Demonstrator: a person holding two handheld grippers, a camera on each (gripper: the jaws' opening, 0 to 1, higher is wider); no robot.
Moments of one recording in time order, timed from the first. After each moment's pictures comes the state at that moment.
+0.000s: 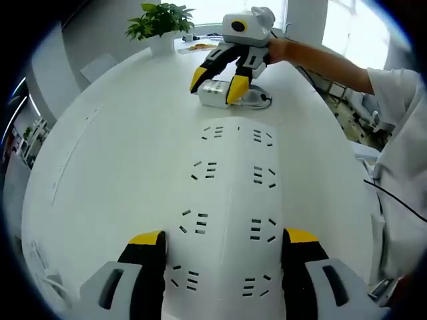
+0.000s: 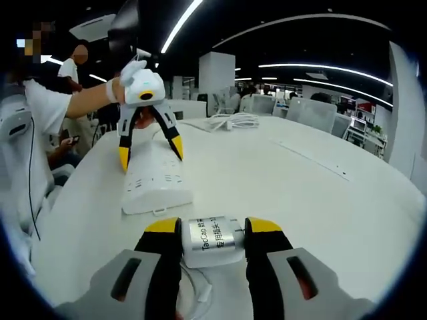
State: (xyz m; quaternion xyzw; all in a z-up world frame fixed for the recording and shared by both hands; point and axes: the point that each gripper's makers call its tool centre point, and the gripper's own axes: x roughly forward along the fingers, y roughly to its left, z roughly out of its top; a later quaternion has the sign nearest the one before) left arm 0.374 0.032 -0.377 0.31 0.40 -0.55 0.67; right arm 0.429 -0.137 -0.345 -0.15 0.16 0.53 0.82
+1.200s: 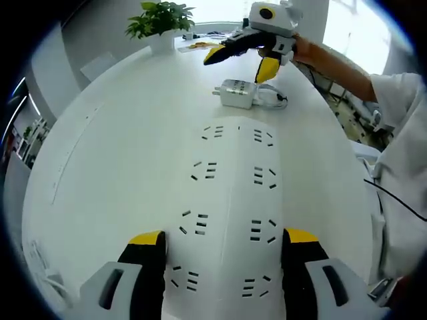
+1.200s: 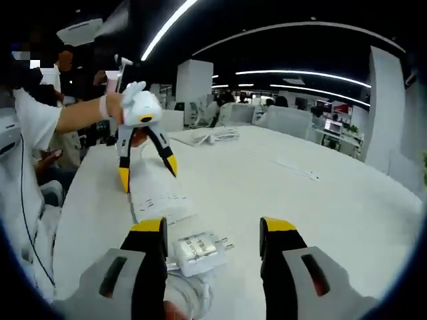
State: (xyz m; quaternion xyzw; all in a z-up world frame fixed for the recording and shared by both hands) left arm 0.375 0.031 -0.377 0.31 0.41 -0.54 0.66; right arm 0.414 -0.172 -0.292 -0.11 0.13 0.38 0.91
